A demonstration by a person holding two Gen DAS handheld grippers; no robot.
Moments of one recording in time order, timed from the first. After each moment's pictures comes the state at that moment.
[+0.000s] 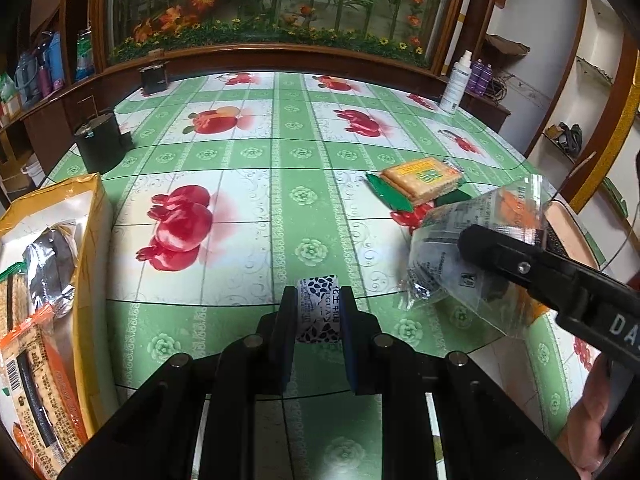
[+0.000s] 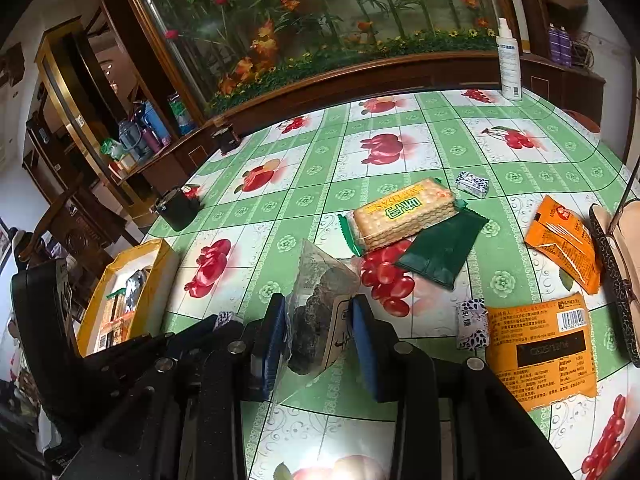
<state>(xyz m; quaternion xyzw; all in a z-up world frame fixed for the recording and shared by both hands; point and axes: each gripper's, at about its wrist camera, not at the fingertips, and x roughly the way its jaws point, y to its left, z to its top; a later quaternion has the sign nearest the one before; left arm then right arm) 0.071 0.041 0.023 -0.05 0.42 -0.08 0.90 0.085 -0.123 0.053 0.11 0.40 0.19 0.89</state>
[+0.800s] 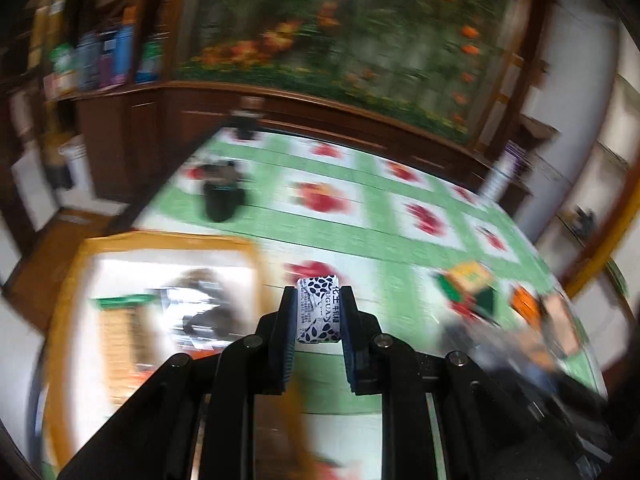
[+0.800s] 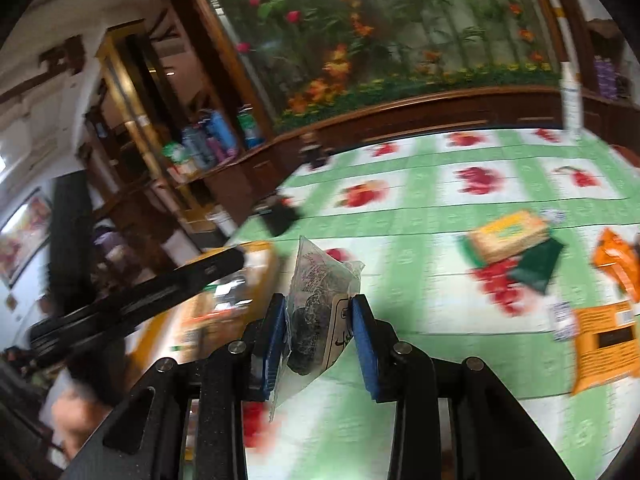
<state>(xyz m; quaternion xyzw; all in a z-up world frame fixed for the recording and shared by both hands) 0.039 0.178 0.093 -0.14 0.34 0.02 0.93 0.024 -0.037 0.088 0.11 0.33 0.32 0.88</state>
